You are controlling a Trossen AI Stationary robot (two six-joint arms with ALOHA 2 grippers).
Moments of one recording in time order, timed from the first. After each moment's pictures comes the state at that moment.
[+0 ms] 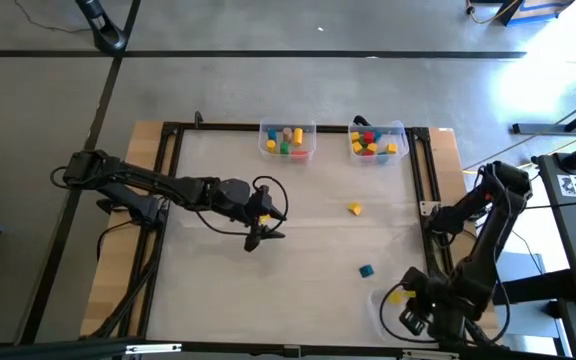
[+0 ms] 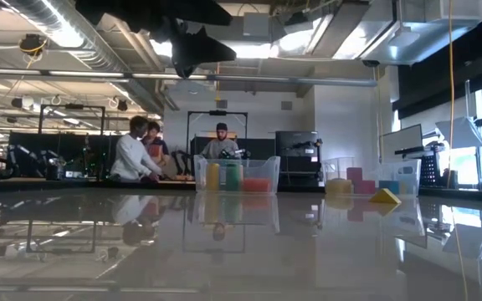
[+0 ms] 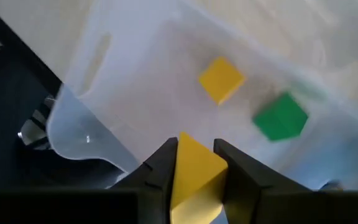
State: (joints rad) left arm -0.09 1.38 0.85 0.09 0.09 -0.25; right arm 1.13 1.46 1.09 -0.97 0.11 1.92
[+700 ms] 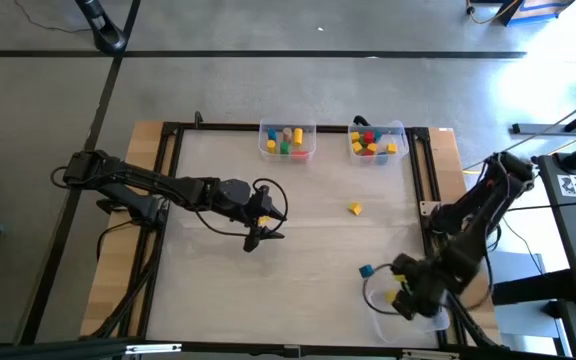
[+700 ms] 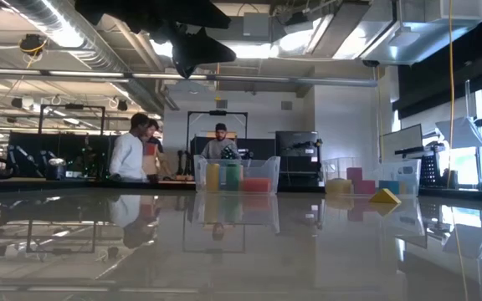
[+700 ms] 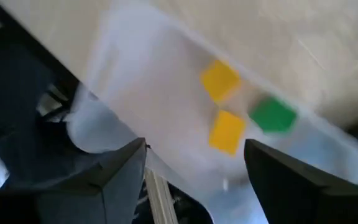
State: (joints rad) left arm -0.09 1.38 0.85 0.08 0.09 -0.20; right arm 0.93 1.33 1.05 -0.97 -0.09 1.71
